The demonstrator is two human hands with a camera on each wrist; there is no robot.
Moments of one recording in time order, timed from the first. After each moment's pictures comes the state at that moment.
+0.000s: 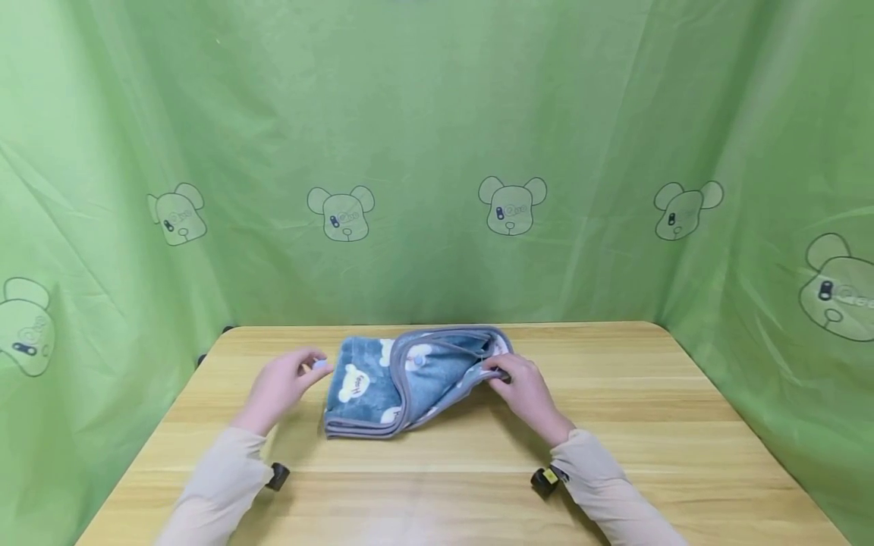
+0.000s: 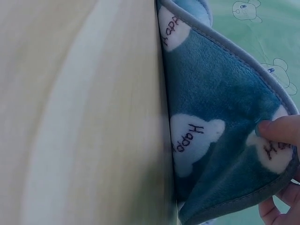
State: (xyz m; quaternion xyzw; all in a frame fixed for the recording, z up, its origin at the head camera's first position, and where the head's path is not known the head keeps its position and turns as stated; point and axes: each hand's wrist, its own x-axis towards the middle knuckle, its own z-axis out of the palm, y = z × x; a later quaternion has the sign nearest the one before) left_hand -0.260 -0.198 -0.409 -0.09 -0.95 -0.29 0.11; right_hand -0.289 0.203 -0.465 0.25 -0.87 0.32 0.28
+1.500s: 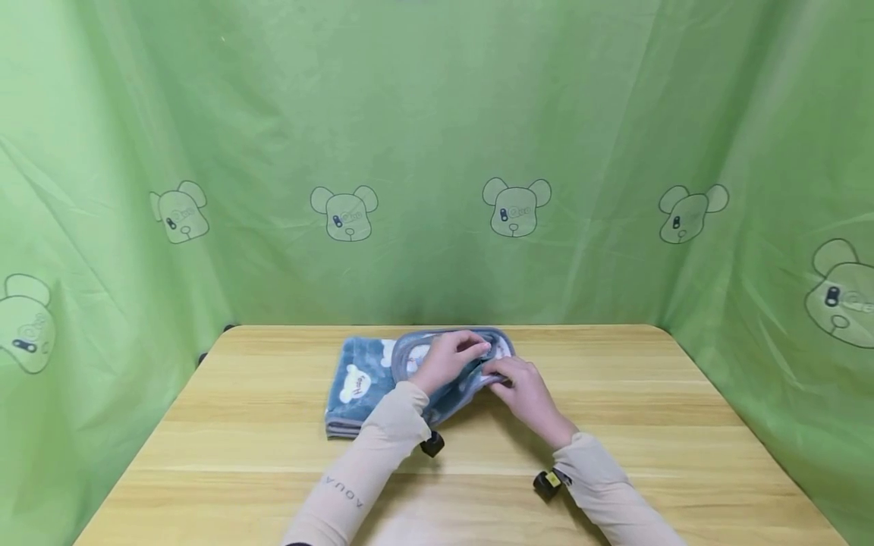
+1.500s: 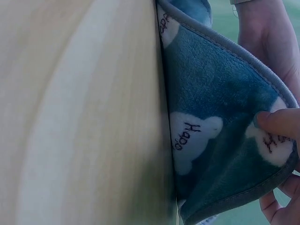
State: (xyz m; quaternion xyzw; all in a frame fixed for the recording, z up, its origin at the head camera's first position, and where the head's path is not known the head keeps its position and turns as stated) left_hand -0.335 0.026 -0.433 -0.24 -0.85 -0.46 0.04; right_hand -0.292 0.202 -0.467 0.30 -0.85 0.30 0.30
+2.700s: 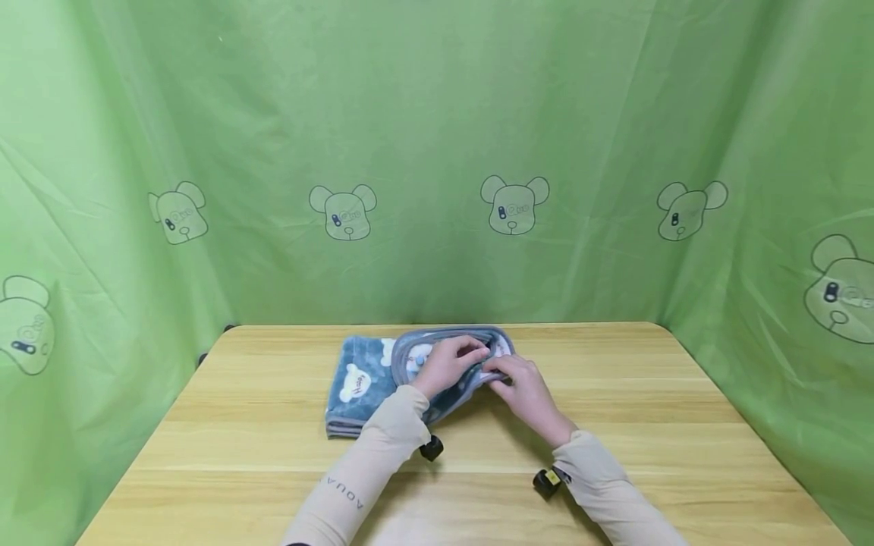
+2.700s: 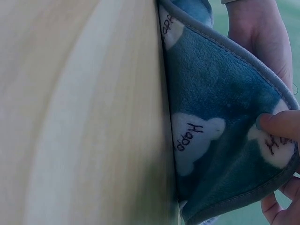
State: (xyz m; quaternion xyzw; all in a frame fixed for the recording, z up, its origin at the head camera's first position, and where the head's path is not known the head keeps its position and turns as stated) left_hand -0.334 0.027 -0.447 -0.23 -0.86 -0.45 0.03; right_hand -0.291 0.203 -0.466 0.28 -0.86 0.30 0.29
